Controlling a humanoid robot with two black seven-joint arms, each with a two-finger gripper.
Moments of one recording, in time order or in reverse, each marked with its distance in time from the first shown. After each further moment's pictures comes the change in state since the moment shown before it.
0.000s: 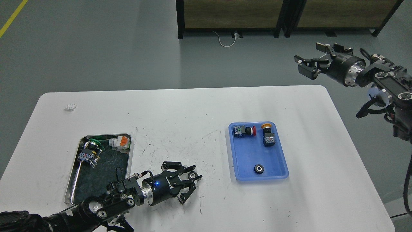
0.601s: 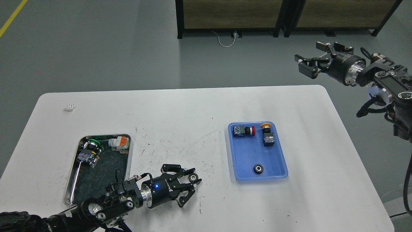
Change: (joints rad) left arm 0.004 0.008 0.025 0.002 0.001 0.004 0.001; right arm 0.004 0.001 0.000 -0.003 0.000 0.000 0.000
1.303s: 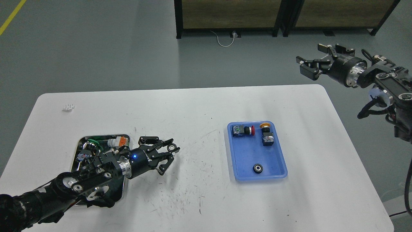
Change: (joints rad) left arm -0.129 0.191 -0.044 -0.069 -0.131 -0.032 0.045; right arm -0.010 -0.001 -0.002 -0.012 0.000 0.000 0.000
